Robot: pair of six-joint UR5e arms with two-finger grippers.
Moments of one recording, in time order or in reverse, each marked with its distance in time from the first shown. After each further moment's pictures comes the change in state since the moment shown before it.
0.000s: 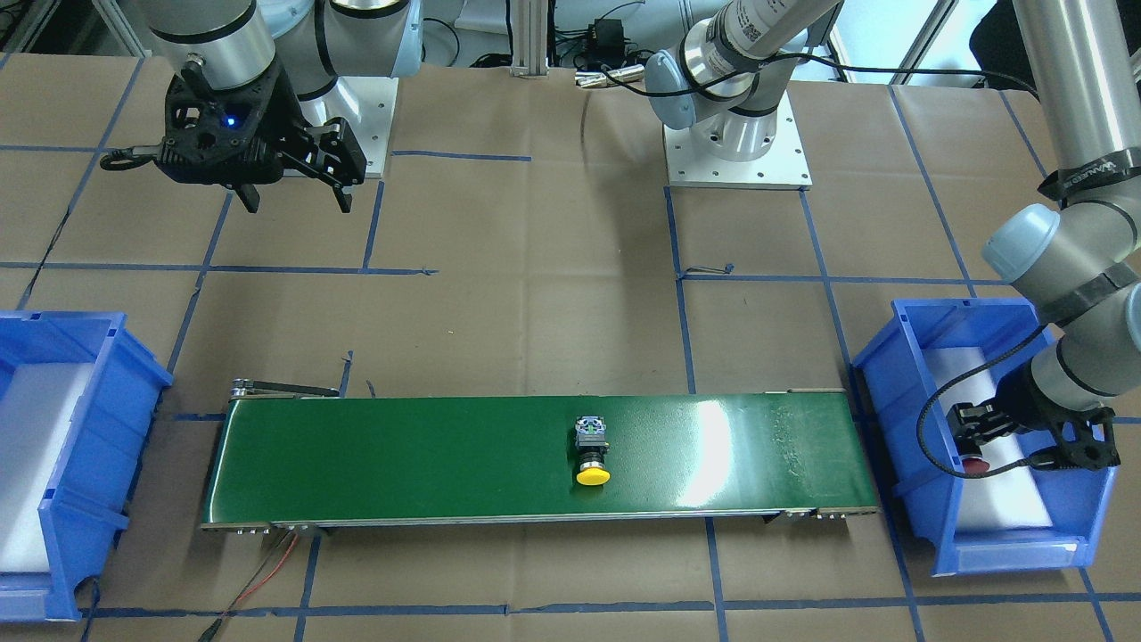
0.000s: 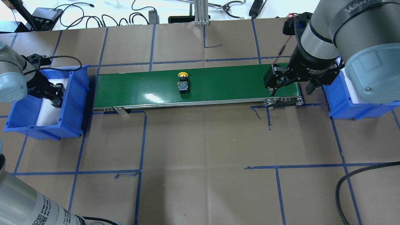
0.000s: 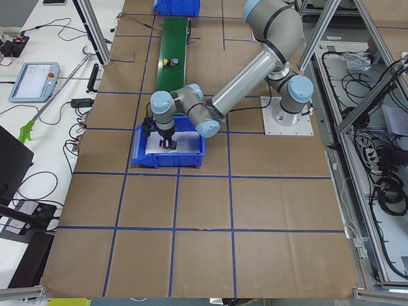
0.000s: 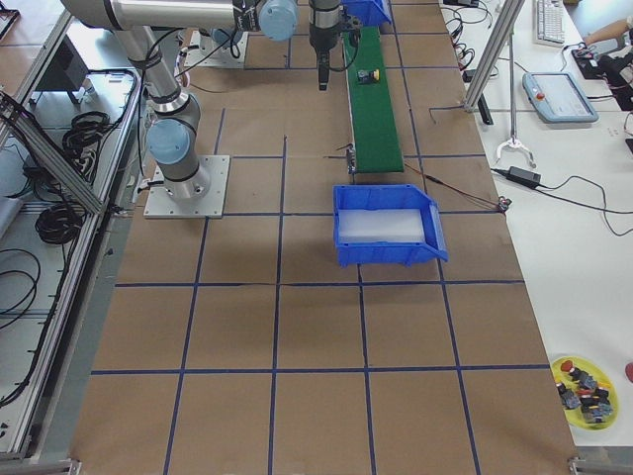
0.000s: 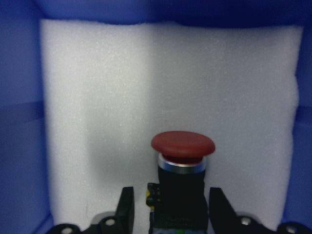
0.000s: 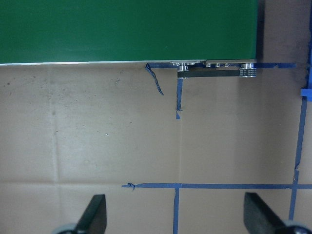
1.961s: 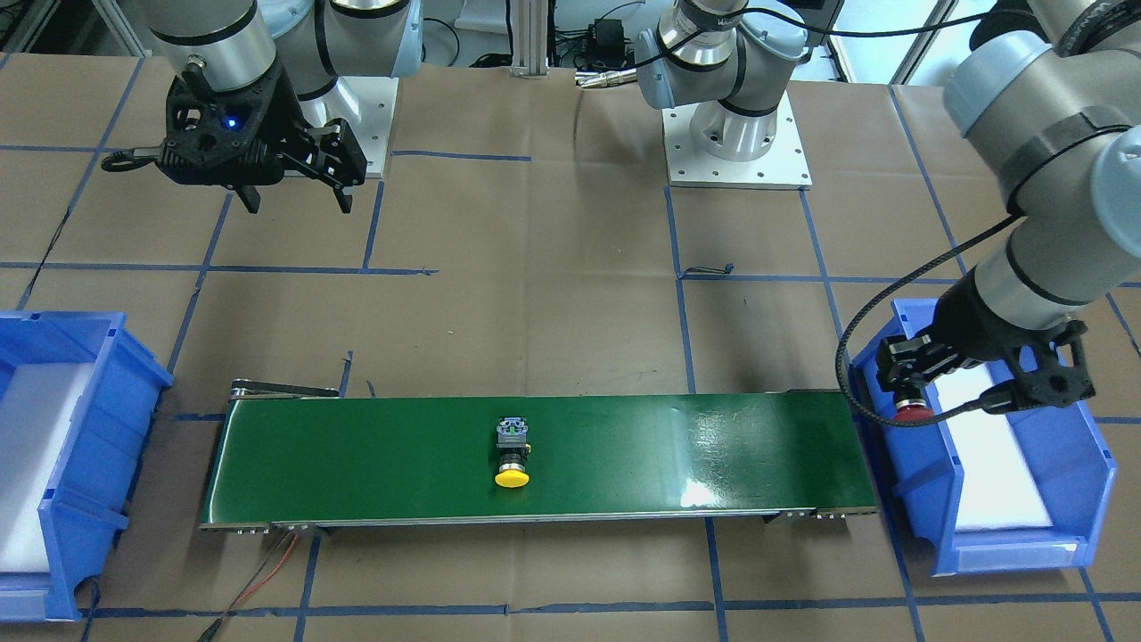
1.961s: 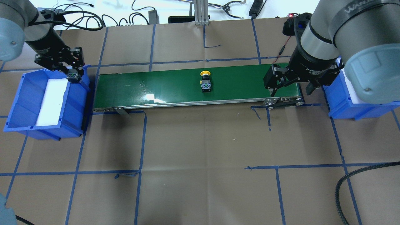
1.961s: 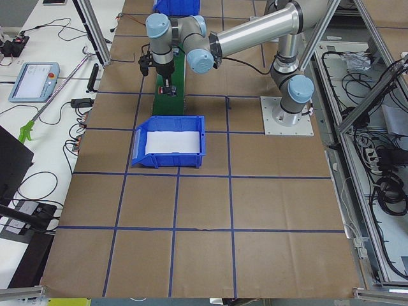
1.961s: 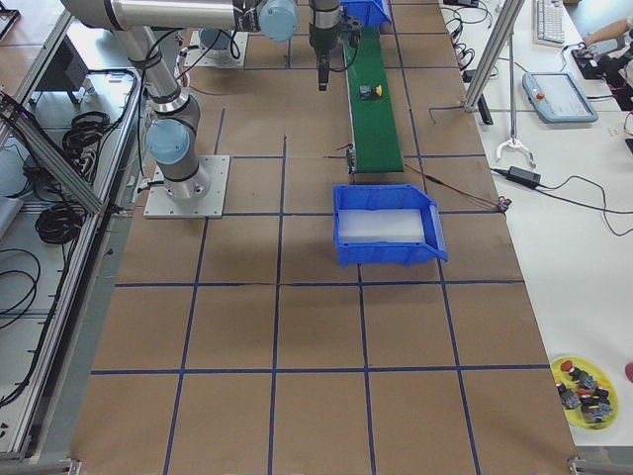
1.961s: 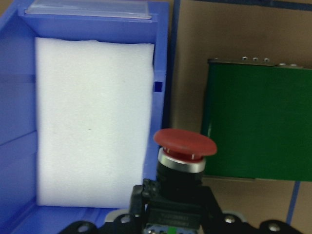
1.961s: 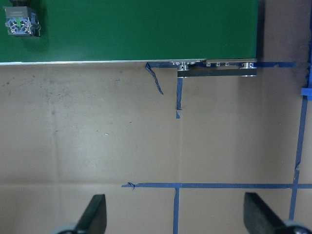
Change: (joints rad) left arm -0.303 0.230 0.146 -0.415 0.013 -0.430; right arm 0.000 0.001 0.001 -0.001 -0.001 0.000
